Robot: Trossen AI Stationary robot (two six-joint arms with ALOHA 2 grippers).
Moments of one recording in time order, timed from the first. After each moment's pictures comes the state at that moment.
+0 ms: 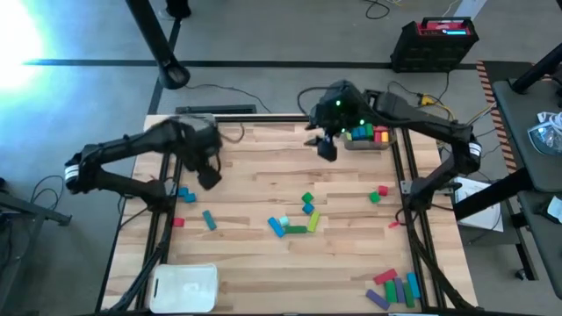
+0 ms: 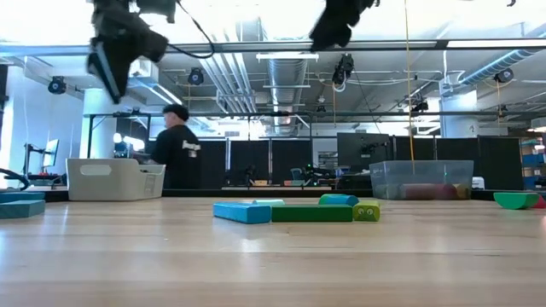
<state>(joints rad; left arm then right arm) 0.36 1.20 1.16 -1.37 0.02 -0.37 -0.37 1.56 1.68 -0.89 -0.22 -0.21</state>
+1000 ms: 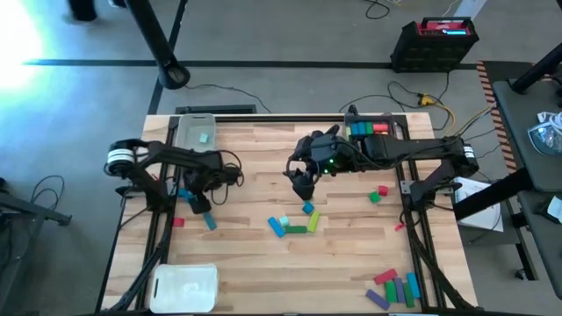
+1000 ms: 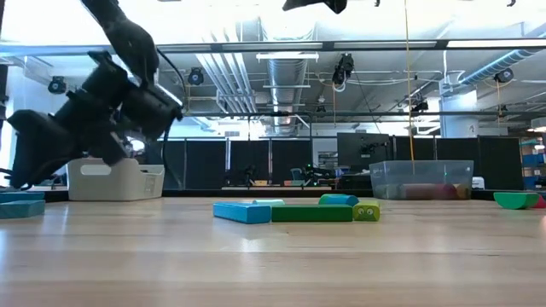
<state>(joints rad) 0.25 1.61 0.76 -1.28 -0.04 -0.15 0.05 1.61 1.68 -0.70 0.21 0.34</state>
